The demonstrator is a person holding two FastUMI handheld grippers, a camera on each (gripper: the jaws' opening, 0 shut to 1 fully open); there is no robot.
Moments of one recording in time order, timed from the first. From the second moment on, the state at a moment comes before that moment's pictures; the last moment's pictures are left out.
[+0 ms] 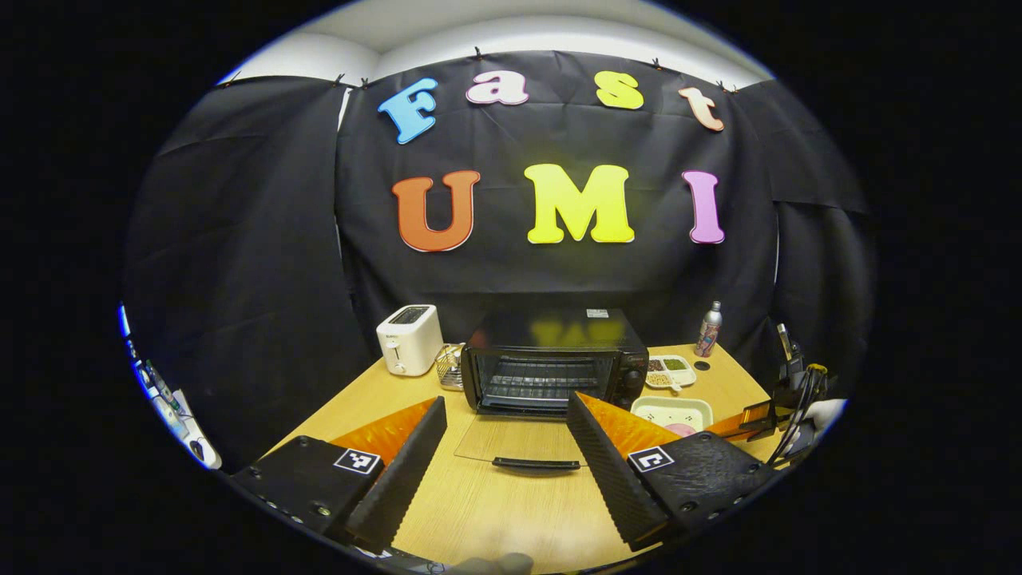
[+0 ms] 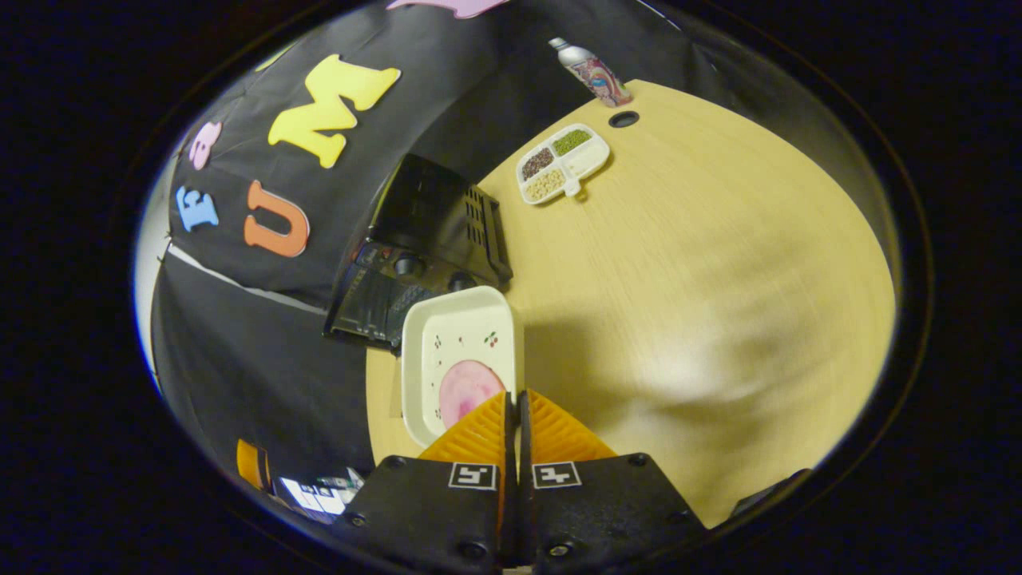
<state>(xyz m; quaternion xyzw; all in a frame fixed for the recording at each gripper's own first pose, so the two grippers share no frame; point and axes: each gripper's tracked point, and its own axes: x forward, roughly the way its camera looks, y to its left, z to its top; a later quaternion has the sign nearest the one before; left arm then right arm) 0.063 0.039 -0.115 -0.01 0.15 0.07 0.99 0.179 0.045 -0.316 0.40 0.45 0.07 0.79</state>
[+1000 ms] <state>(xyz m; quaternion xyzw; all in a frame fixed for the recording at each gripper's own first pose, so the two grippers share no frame) 0.033 0.120 -0.128 -0.01 0.18 0.03 0.98 0.253 0.288 -0.342 0.58 0.33 -0.05 0.75</state>
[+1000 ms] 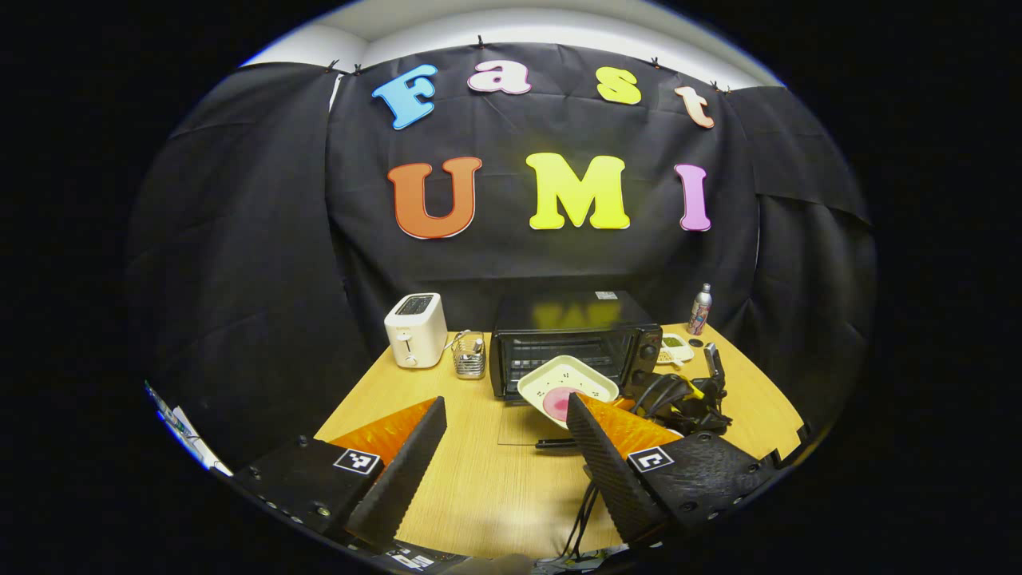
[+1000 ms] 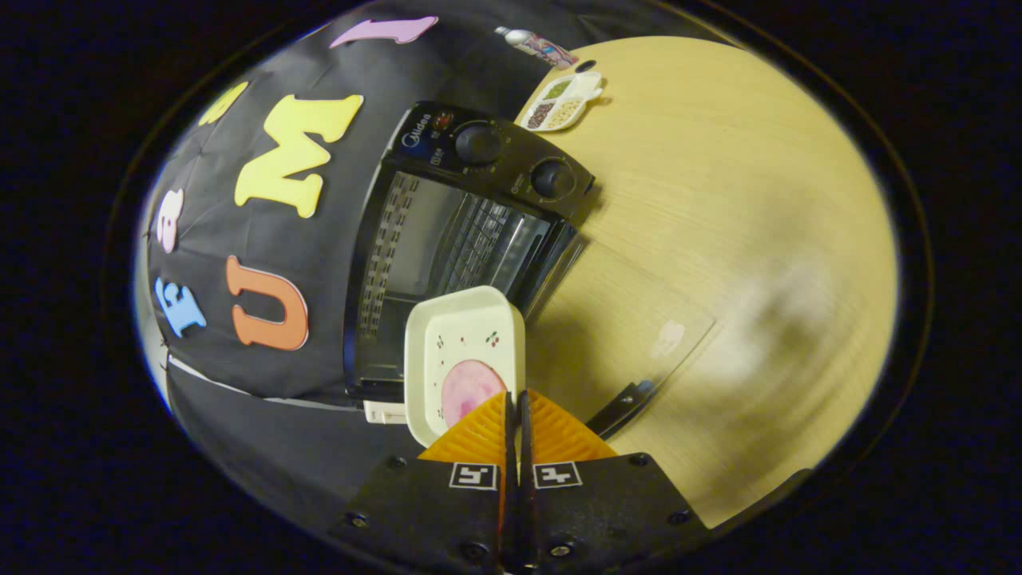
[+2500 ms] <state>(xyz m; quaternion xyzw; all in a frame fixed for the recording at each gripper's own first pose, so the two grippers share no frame) 0.109 0.131 -0.146 -0.02 0.18 0.04 0.98 0.298 0.177 -0.273 0.34 0.26 0.01 0.90</state>
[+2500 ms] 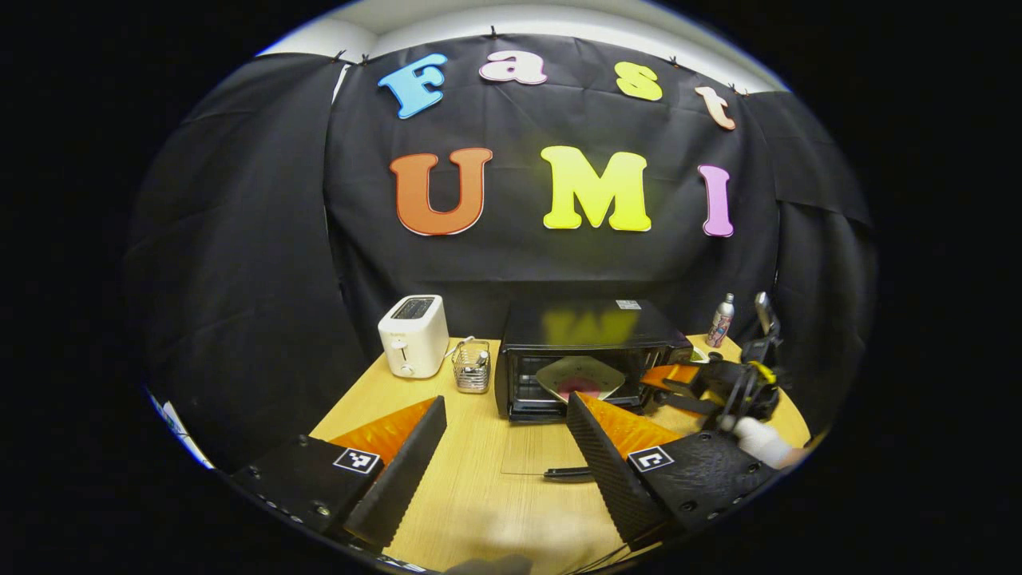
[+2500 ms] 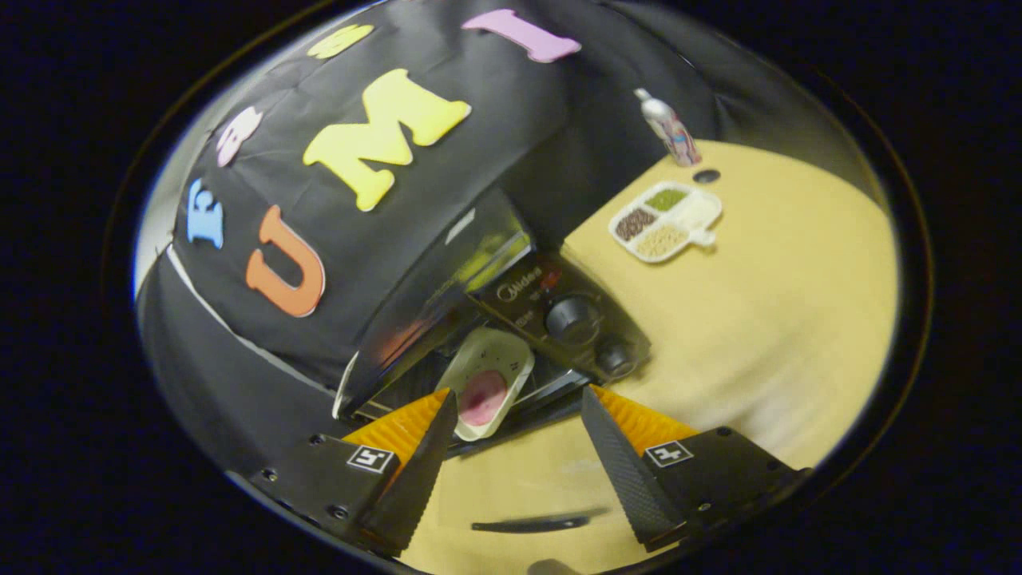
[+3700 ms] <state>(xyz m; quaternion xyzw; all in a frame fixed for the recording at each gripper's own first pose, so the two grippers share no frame) 0.082 0.026 -0.276 -0.03 0.24 -0.02 0.97 0.109 -0.010 -0.156 0.04 0.20 -0.06 0.98</state>
